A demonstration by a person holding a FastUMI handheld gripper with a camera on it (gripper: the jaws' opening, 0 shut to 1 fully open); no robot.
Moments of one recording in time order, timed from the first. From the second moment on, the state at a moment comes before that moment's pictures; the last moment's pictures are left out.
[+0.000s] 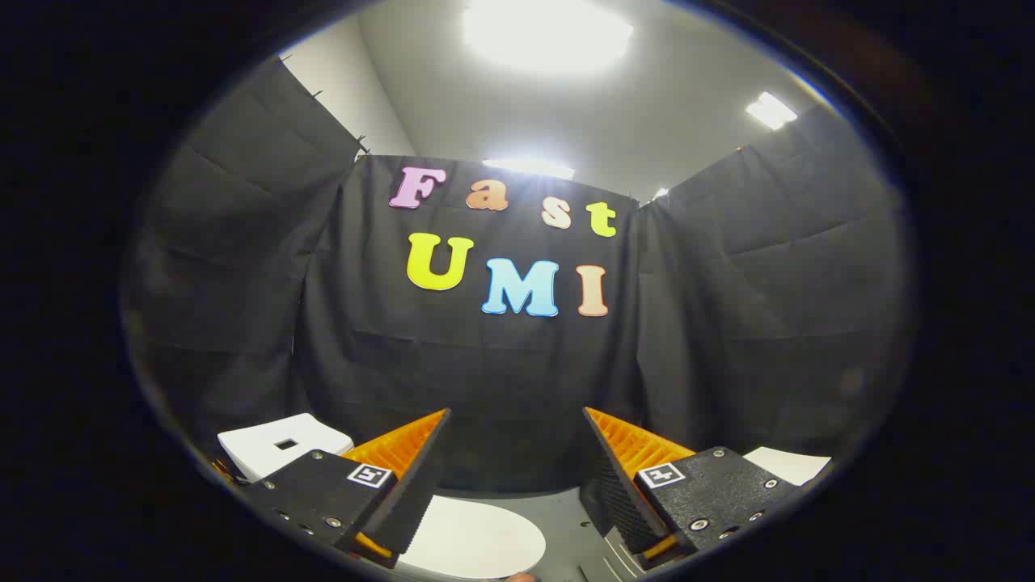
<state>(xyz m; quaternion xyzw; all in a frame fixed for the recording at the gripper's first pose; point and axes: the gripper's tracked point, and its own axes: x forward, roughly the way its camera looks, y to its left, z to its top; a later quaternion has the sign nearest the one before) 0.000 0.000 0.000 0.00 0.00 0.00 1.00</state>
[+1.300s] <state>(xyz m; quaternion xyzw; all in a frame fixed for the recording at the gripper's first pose) -0.008 -0.050 -0.011 0.00 0.01 -0.05 1.00</state>
